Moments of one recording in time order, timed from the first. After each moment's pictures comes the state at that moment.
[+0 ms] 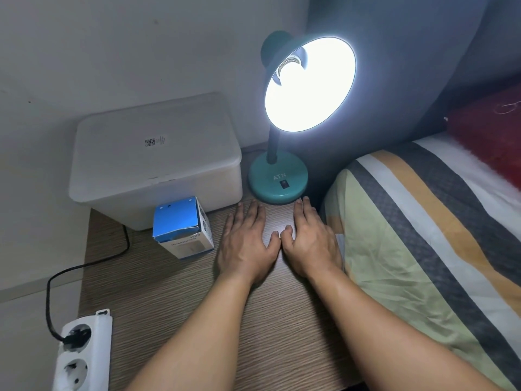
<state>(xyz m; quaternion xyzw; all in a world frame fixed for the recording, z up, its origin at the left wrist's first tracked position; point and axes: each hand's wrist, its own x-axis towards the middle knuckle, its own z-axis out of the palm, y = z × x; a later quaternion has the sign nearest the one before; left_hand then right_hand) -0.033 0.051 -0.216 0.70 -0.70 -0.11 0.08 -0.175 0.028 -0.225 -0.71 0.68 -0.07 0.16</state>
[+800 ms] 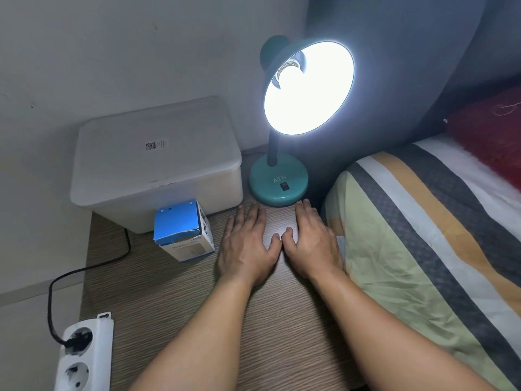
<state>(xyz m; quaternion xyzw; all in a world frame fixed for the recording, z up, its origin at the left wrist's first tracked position) -0.033 0.050 -0.216 0.70 -0.70 -0.10 0.07 -0.178 0.031 -0.225 -0.70 0.67 -0.13 0.20</state>
